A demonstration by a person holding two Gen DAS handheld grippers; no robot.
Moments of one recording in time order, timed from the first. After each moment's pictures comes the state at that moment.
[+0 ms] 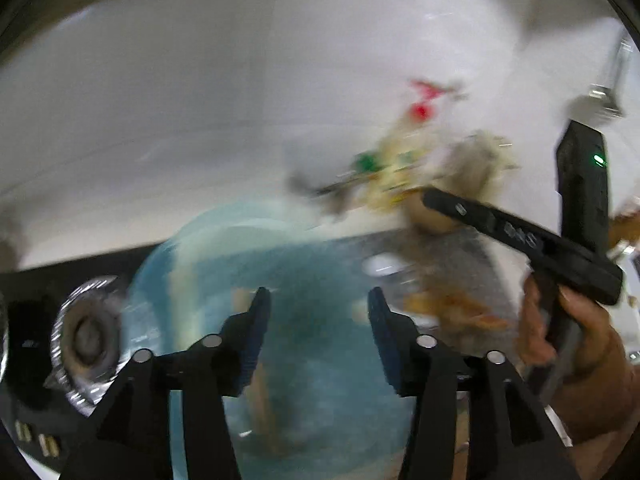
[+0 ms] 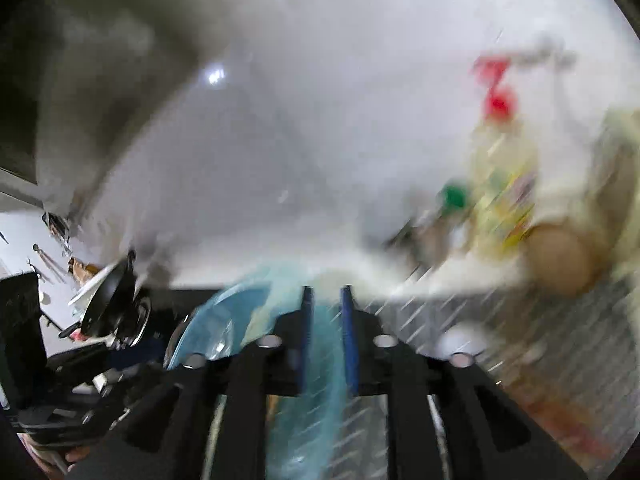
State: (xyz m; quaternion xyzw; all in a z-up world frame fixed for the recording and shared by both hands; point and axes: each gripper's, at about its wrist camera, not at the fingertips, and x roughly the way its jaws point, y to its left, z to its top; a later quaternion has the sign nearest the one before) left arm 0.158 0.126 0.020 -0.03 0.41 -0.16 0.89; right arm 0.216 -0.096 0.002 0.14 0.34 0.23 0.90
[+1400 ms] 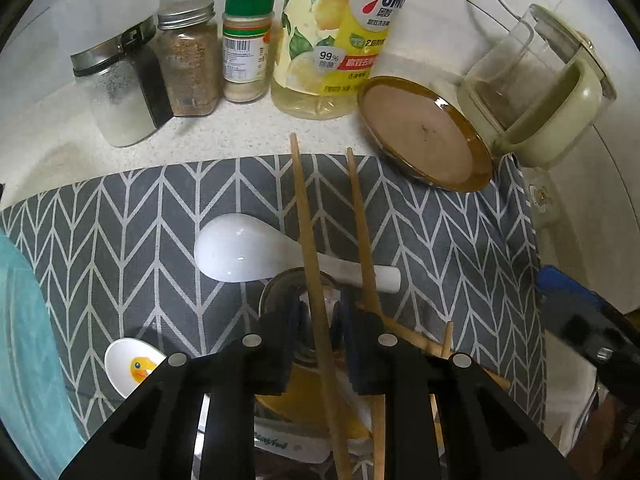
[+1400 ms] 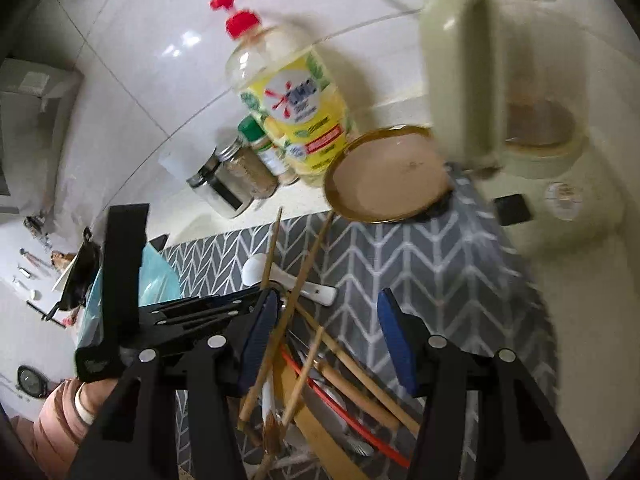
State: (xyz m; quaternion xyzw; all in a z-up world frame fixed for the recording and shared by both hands) left arm 0.291 -0.086 -0.162 -0.07 0.55 -0.11 0.82; right arm 0.258 -0.281 -0.134 0.16 0.45 0.22 0.85
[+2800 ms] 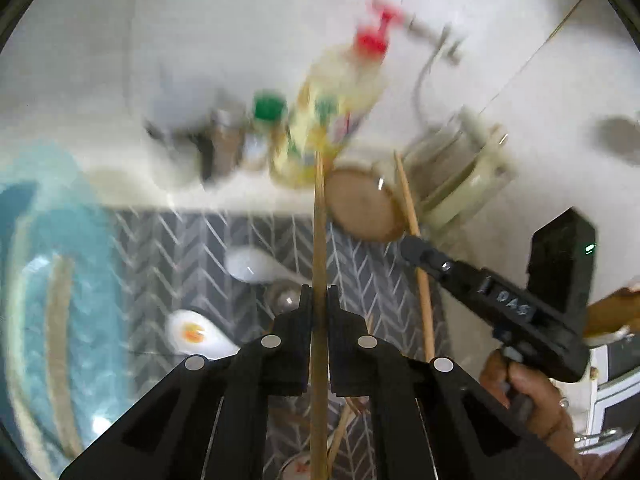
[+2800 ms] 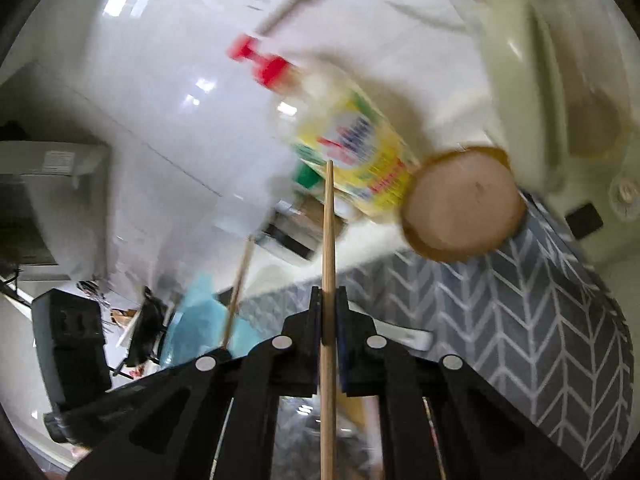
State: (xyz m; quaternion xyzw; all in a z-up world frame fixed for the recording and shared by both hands) left arm 0.220 -0.011 -0.032 -0.15 0.48 -0.15 0.85; right arm 0.269 -0.261 -0.089 0.29 0.40 0.26 0.83
